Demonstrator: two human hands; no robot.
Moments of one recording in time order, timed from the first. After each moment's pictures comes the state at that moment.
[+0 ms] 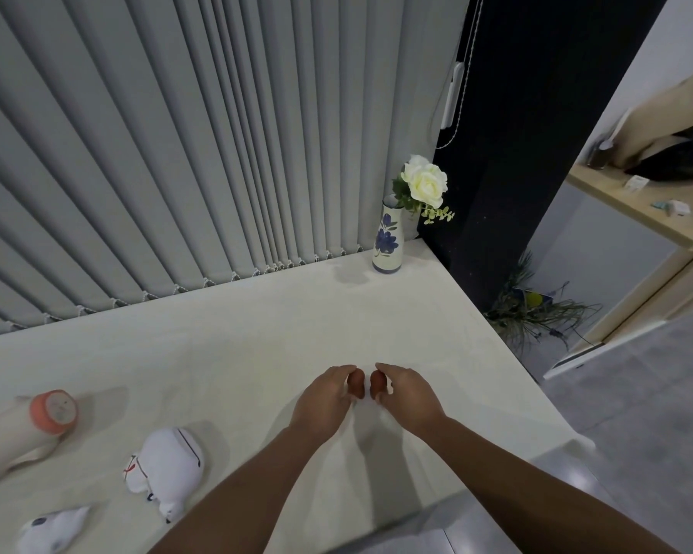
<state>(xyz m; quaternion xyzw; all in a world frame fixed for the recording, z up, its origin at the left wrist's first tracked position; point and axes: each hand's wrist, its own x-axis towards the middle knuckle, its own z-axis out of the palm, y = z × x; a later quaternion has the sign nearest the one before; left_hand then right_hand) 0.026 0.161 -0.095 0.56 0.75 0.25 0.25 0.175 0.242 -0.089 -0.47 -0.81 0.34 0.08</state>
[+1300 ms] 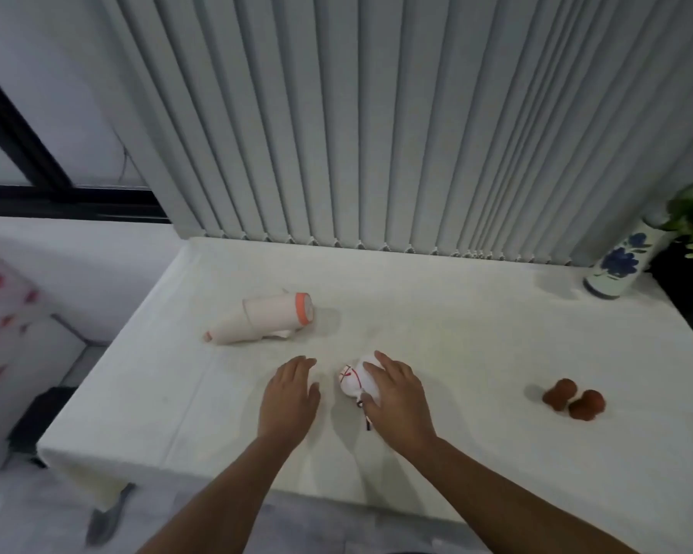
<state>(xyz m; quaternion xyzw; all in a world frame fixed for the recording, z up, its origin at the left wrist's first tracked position) -0.129 -0.077 -0.097 0.35 0.90 0.26 0.02 -0.001 0.068 -0.087 -0.25 -0.94 0.21 0.12</state>
